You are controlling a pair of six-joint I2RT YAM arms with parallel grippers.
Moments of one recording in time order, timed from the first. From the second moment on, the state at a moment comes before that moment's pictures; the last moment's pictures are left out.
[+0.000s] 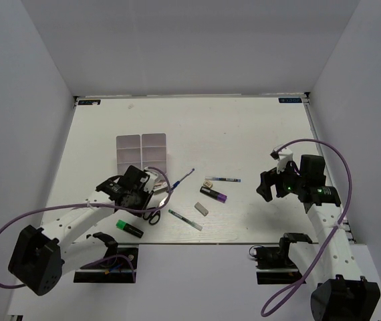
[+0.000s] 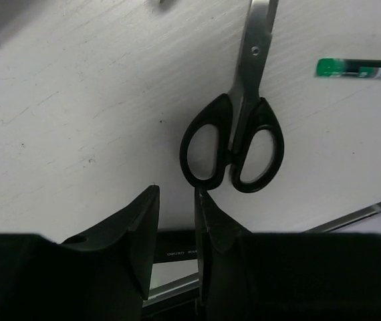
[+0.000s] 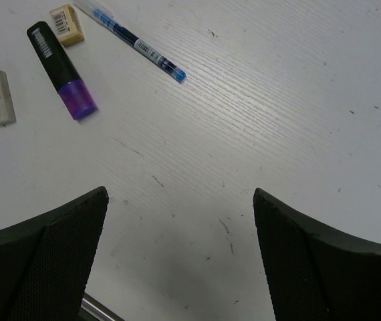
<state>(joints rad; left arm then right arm) -0.56 1.05 0.59 -0.71 0.02 -0.04 -0.02 0.79 0.64 -0.67 -0.53 -0.38</state>
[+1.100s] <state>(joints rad) -0.53 1.32 0.64 -0.65 0.05 -0.01 -0.02 0.76 0.64 -0.69 -0.55 -0.39</state>
